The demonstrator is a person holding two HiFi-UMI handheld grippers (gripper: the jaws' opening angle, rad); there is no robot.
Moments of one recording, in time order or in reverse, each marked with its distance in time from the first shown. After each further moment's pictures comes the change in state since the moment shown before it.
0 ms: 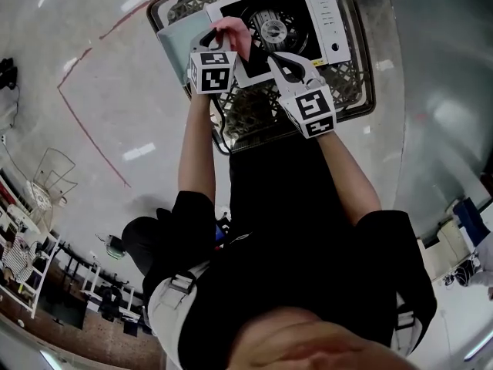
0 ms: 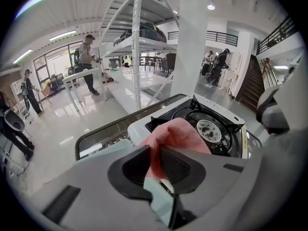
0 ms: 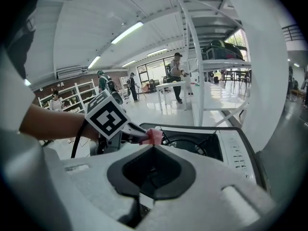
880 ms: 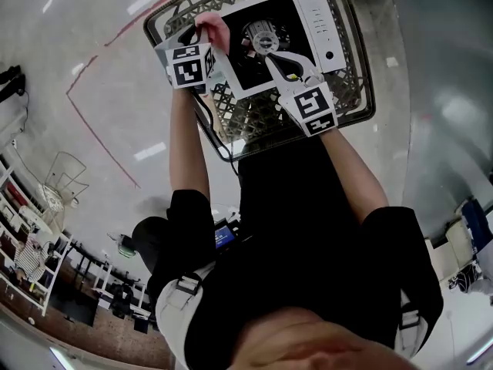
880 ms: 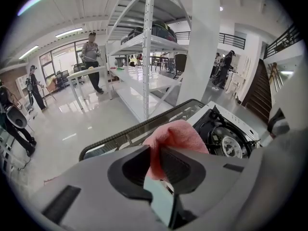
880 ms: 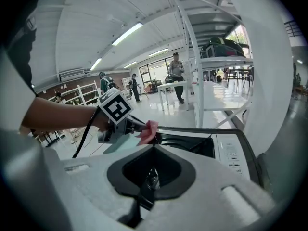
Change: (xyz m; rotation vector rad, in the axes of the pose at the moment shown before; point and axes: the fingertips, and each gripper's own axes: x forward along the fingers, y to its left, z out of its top) left arm 0.026 0.044 0.045 -0.069 0.001 0.031; right arm 0.010 -0.038 0.012 0.007 0.000 0.057
